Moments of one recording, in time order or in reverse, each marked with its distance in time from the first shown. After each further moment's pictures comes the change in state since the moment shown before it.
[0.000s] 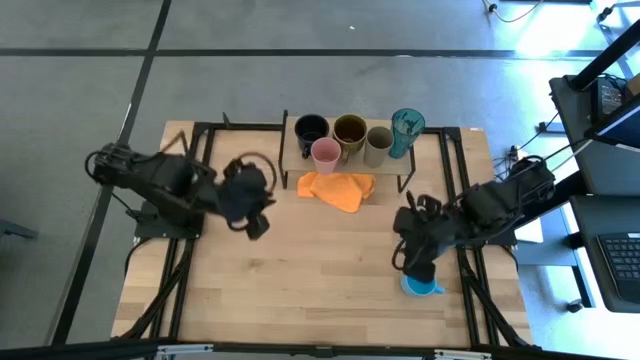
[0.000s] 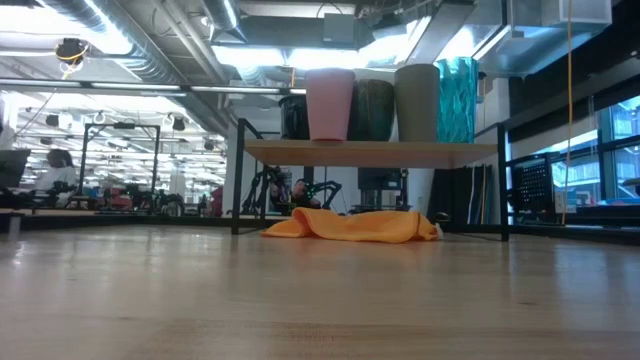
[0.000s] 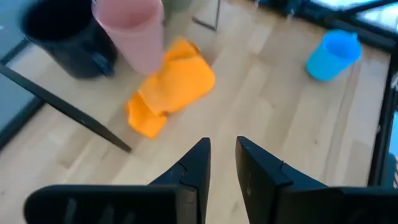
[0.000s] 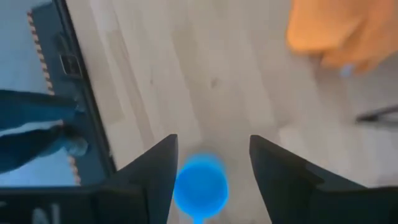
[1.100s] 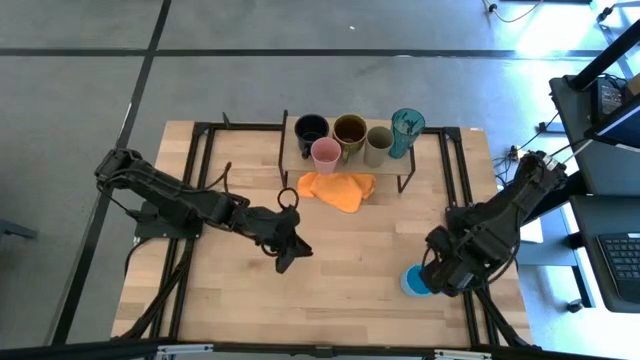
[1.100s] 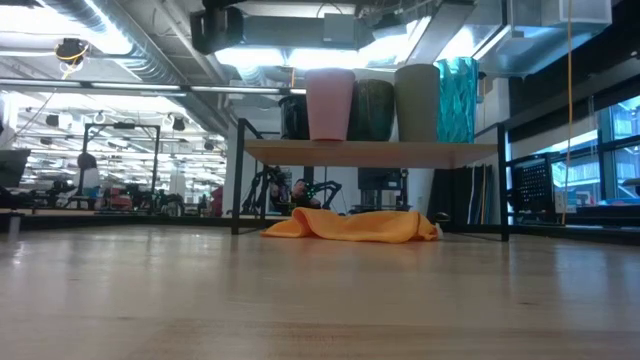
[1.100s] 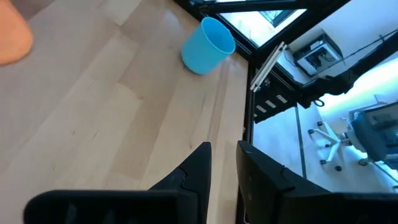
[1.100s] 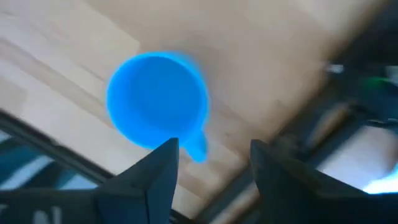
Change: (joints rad) left arm 0.044 0.002 -0.712 1.146 0.460 -0.096; right arm 0.263 -0.229 -0.702 0.163 -0.197 0.927
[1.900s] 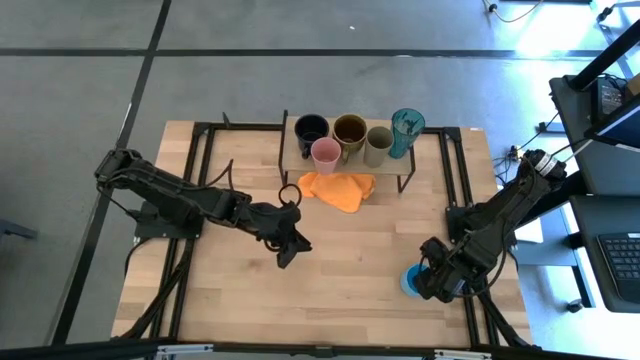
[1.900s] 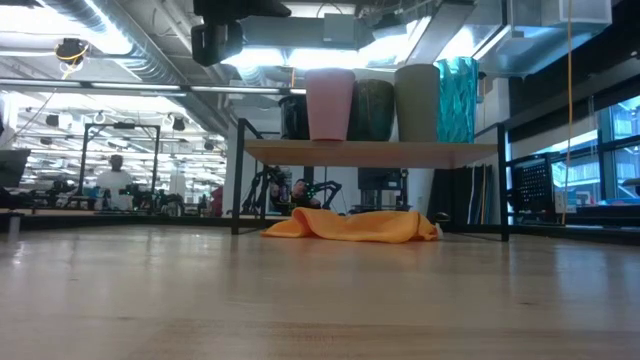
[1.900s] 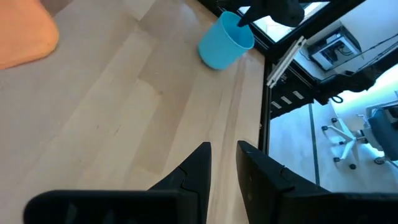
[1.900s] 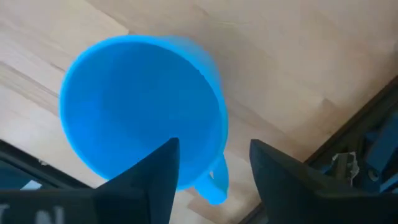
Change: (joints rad) left arm 0.041 0.000 0.000 -0.057 0.017 0.023; right arm 0.049 -0.018 -0.305 0.375 -0.011 0.115
